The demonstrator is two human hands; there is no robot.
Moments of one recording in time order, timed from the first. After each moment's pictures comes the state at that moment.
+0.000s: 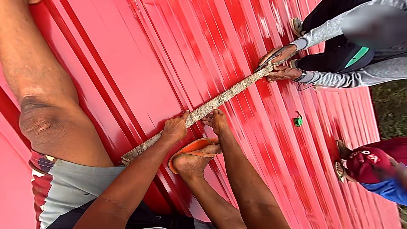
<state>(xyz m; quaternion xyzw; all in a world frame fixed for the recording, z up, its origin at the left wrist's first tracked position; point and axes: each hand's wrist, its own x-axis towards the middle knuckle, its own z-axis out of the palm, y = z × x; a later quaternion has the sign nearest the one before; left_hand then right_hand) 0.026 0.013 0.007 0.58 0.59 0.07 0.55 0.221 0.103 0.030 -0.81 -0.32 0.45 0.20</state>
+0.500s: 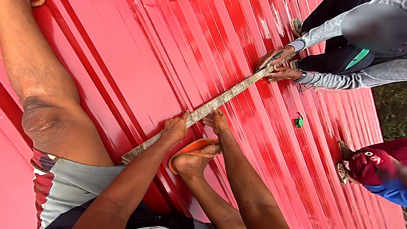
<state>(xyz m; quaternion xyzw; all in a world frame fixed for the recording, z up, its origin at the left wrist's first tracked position) 0.026 0.014 0.007 0.59 0.59 0.06 0.55 0.220 0.103 0.030 -0.80 -0.32 0.46 0.21</state>
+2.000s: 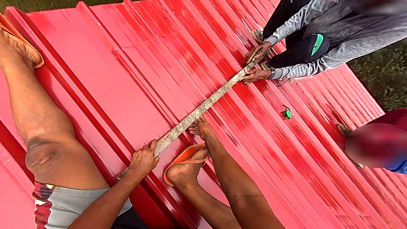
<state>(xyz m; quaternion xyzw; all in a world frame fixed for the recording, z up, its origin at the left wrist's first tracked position) -0.027 -0.064 0.016 0.63 0.63 -0.06 0.45 0.224 0.107 0.032 -0.80 -0.28 0.50 0.19</state>
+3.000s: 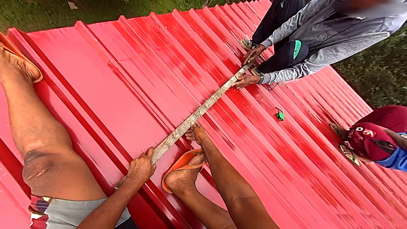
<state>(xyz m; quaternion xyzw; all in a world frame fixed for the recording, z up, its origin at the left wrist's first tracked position) -0.024 -0.064 0.017 0.62 0.64 -0.07 0.45 0.224 0.108 0.034 -0.80 -0.28 0.50 0.19</state>
